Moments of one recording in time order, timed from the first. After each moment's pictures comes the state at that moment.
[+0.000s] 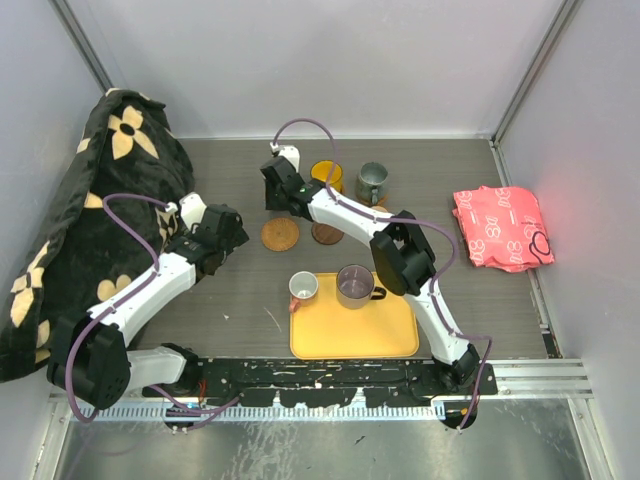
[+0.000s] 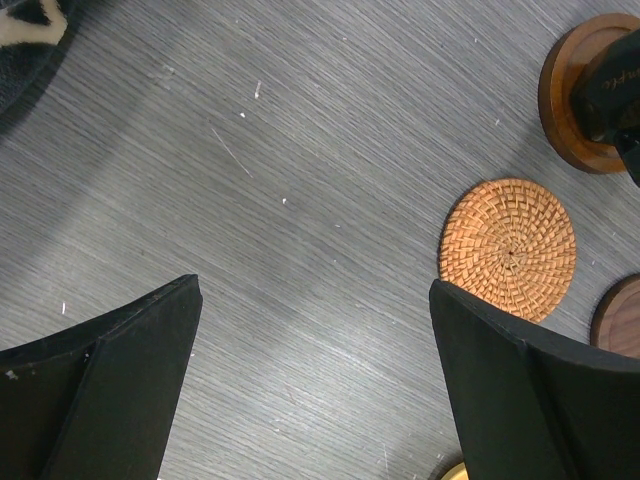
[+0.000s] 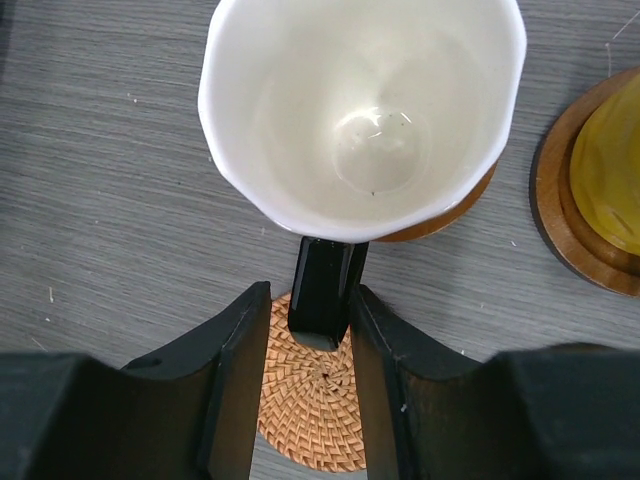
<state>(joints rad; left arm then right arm) -0.41 1.23 0.80 -0.42 -0.55 -0.88 0.79 2.31 1.99 -0.37 0.30 0.53</state>
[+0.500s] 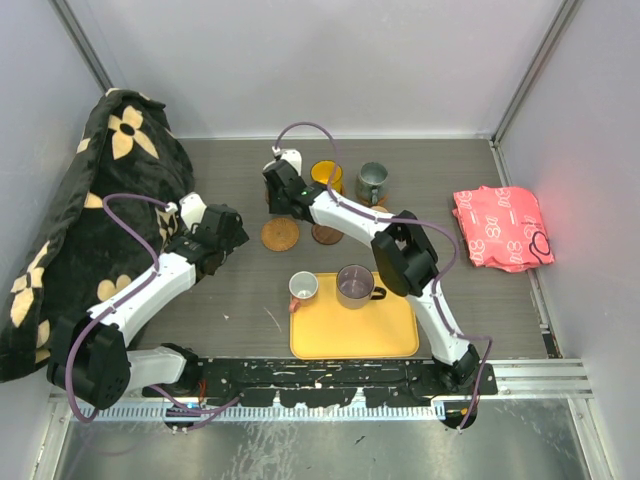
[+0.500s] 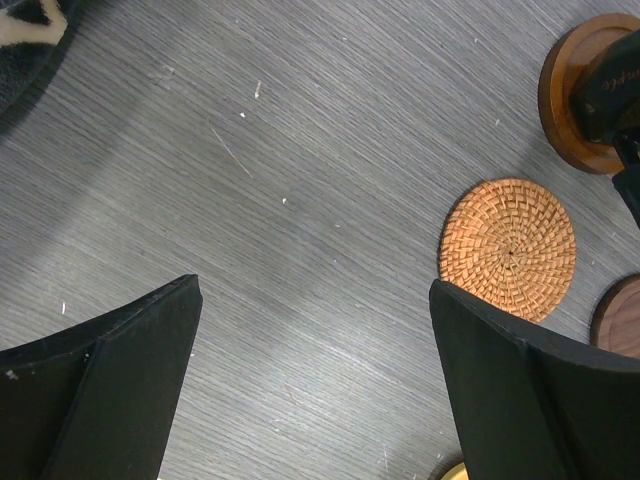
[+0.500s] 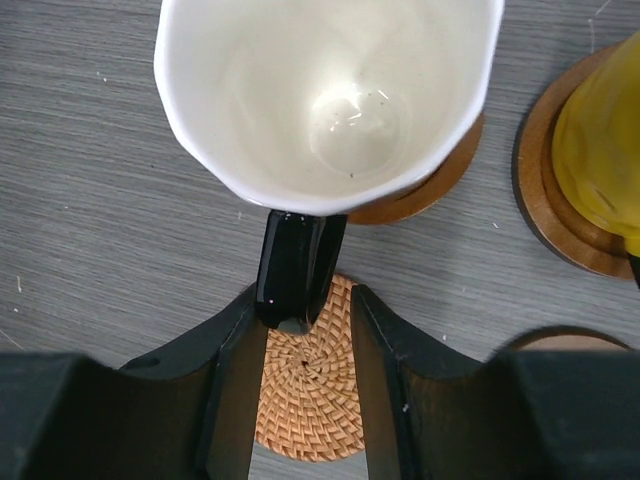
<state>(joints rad) -0.41 1.23 0.80 -0.42 -0.55 -0.88 0.79 2.29 1.94 -0.36 0.31 0.52</state>
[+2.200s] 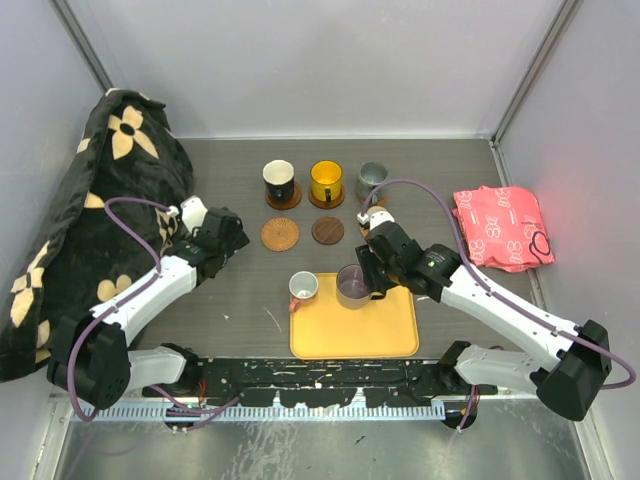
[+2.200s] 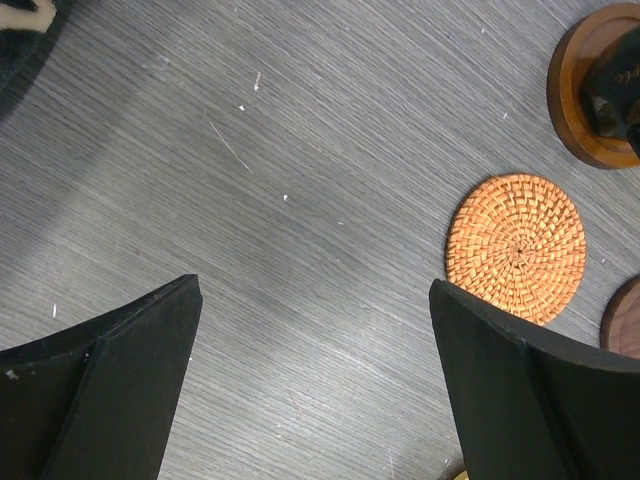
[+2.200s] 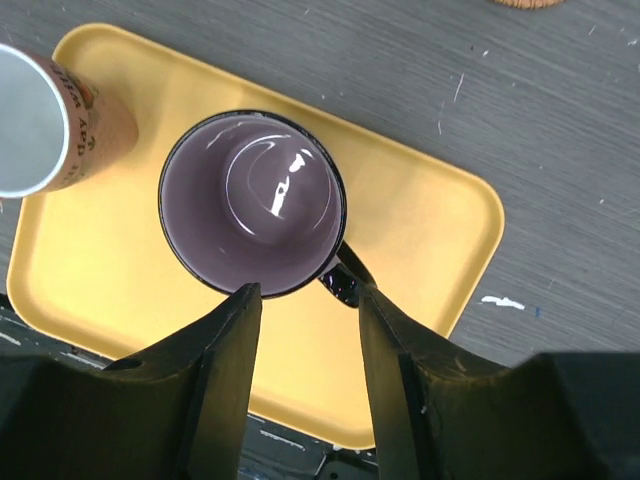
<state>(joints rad) -0.41 1.23 0.75 -0.37 -0.55 -0.88 0.79 1.12 0.95 -0.77 0.21 0.35</state>
